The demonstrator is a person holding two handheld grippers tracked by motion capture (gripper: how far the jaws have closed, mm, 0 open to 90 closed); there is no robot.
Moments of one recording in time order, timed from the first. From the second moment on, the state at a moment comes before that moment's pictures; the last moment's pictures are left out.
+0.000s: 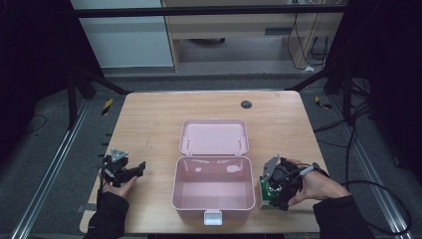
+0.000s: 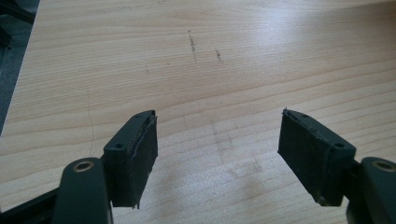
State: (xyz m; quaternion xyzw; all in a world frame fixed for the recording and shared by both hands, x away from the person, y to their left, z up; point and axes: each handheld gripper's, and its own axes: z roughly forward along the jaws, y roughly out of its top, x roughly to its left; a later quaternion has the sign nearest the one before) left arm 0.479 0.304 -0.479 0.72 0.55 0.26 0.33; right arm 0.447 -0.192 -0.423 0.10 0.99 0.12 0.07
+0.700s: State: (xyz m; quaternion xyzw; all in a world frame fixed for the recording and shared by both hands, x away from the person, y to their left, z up) left arm 0.479 0.304 -0.479 0.72 0.55 0.26 0.33; right arm 0.454 -0.191 -0.443 0.09 0.99 0.11 0.03
